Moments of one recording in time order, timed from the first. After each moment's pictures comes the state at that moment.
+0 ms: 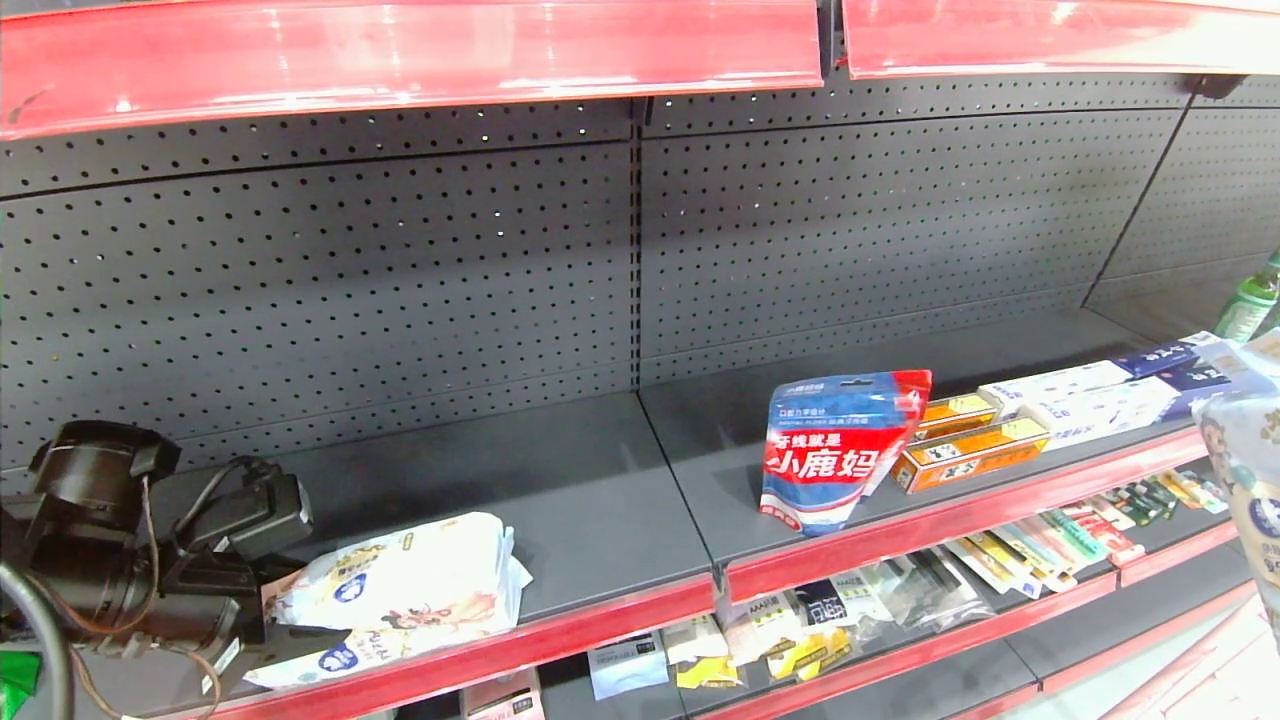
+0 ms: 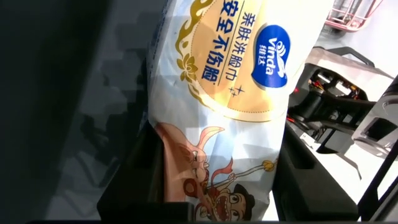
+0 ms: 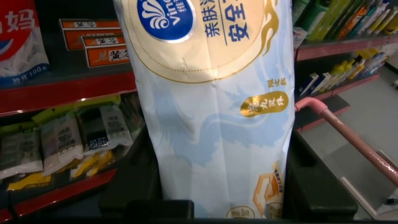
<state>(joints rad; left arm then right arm) 0.13 1.64 -0.58 0.05 -0.58 0.99 -0.11 0.43 -0.08 -0.27 -0.23 -0.26</state>
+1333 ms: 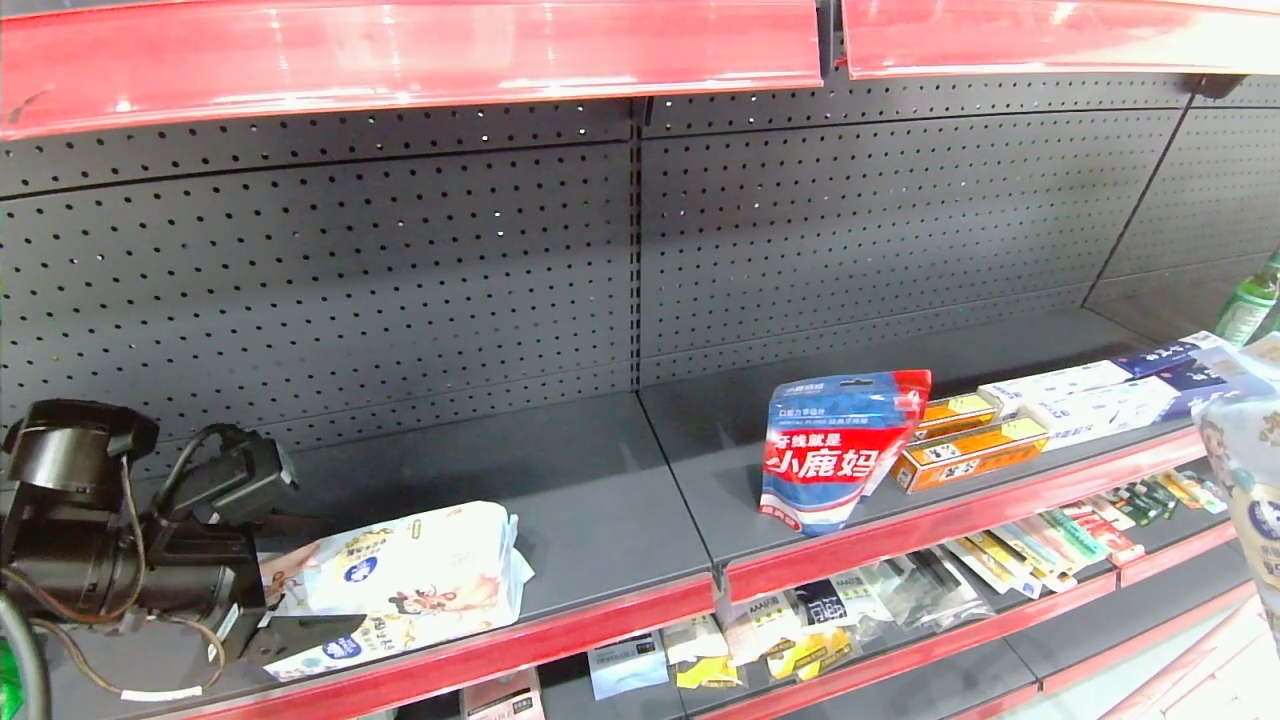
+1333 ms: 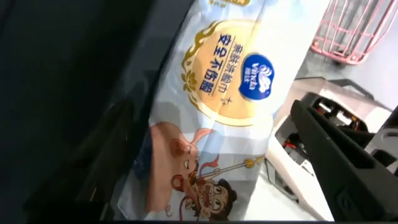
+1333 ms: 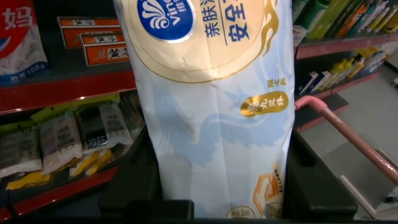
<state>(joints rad) 0.15 1.60 -0.59 -0.02 -0.65 0.88 -0.11 0.43 -0.08 -0.26 -0.23 -0.26</state>
